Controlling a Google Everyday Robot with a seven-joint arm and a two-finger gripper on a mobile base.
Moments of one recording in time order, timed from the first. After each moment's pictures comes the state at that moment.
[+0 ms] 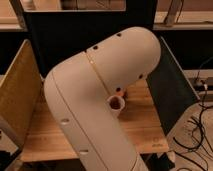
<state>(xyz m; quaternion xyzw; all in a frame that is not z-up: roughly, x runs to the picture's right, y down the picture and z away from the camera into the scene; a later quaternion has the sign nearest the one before) 0.072 0.007 0.871 -0.15 0.18 0.71 0.67</state>
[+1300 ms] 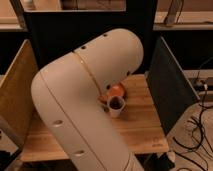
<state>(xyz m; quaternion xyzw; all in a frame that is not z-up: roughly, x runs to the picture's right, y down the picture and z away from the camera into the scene) -0.037 0.072 0.867 -0.25 0.18 0.61 0.73</state>
